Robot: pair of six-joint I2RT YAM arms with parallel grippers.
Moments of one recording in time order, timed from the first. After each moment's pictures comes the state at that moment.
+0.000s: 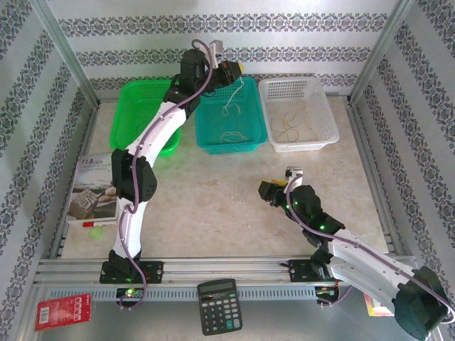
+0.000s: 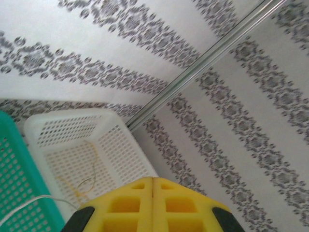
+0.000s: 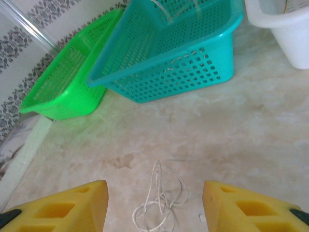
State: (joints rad) left arm -0.38 2.19 2.21 -0.14 0.47 -0.70; right arm 0.63 0.75 0.26 0.15 0.07 0.63
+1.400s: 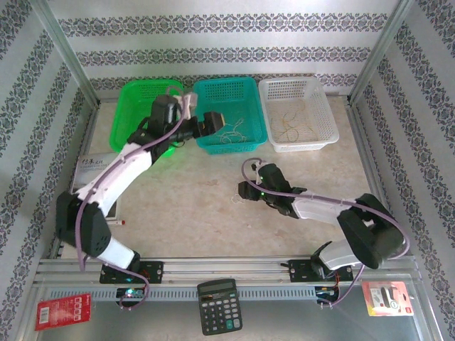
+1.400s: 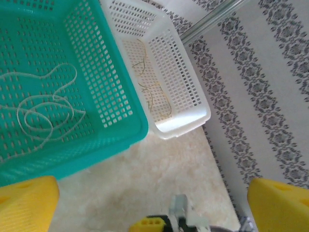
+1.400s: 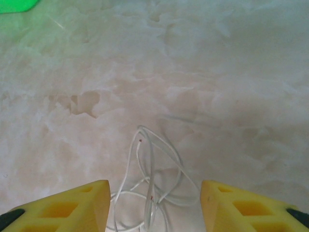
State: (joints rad) left arm -0.37 1.49 1.27 -0.23 0.45 -0.66; right arm 0.62 1.44 0.56 0.15 -0.10 0.51
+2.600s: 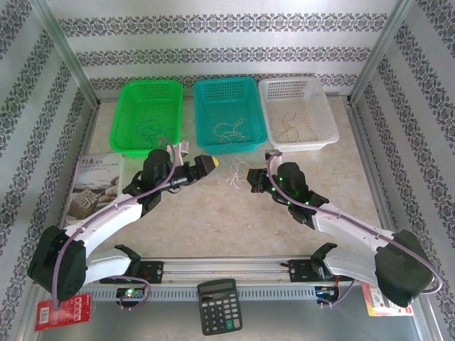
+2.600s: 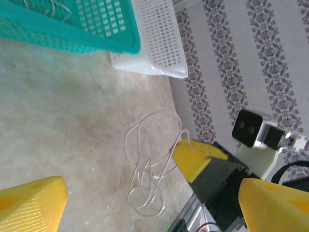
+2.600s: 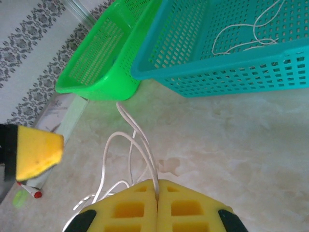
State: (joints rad) left arm -0.48 1.17 0.62 0.23 0.48 -0.98; right arm 0.61 1.08 0.50 0.22 -0.15 0.61
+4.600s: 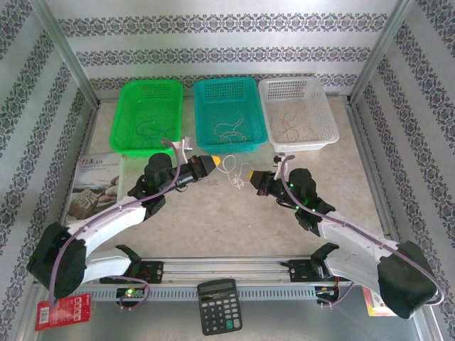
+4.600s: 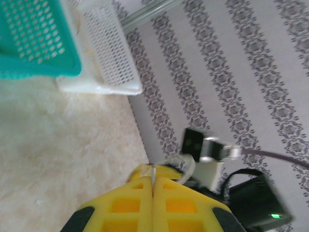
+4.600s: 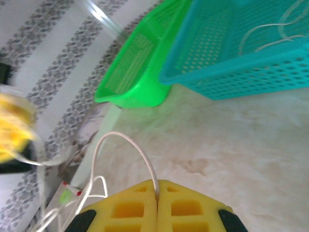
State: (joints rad) left arm -0.55 1.16 0.65 0.43 0.41 -1.03; right arm 0.53 0.99 0.37 0.38 -0.29 0.71
